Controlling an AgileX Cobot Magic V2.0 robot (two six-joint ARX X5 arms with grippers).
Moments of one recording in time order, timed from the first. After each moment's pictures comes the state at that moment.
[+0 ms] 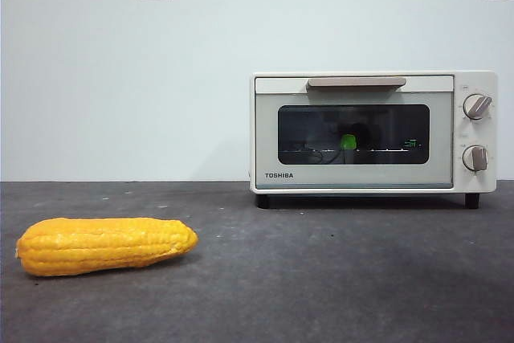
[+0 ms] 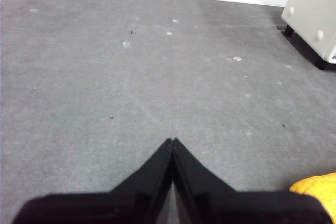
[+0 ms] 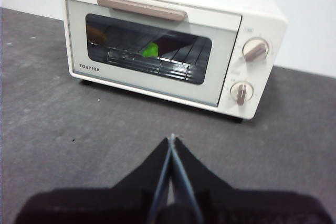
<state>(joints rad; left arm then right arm) 0.04 0.02 0.06 -0.32 0.06 -0.12 0.06 0.01 0.21 -0.35 -0.15 -0.19</state>
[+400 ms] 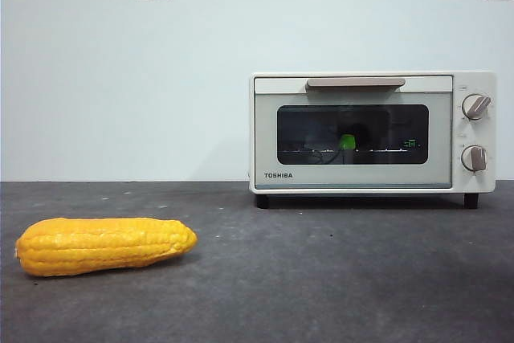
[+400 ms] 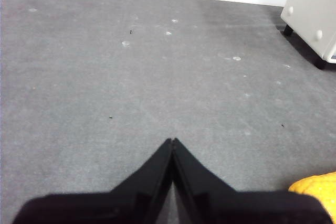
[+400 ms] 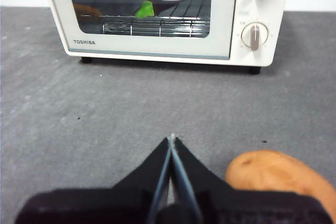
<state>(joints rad) 0.04 0.02 0.06 -0.32 0.06 -0.12 0.06 0.01 0.05 -0.25 -0.15 -0.02</state>
